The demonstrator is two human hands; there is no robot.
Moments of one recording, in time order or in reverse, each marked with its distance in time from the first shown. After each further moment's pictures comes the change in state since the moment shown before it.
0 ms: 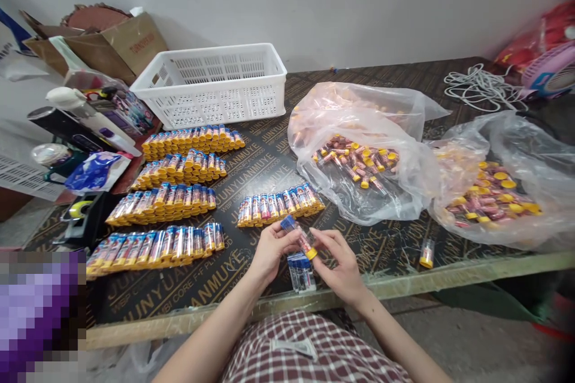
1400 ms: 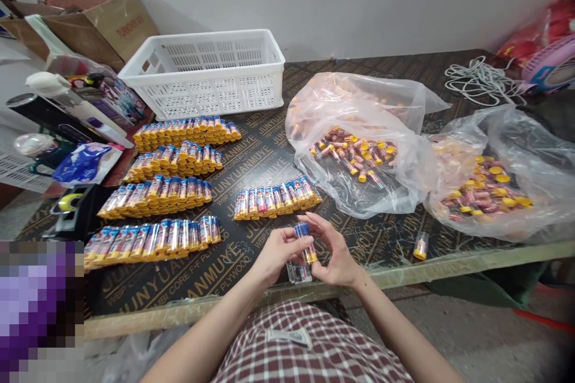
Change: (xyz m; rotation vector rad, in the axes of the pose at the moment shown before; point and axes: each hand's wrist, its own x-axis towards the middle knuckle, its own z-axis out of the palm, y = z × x) left_hand -0.010 -0.007 0.007 0.131 -0.199 -0.137; right_hand 0.014 0.002 -0.006 0.238 -0.216 -0.053
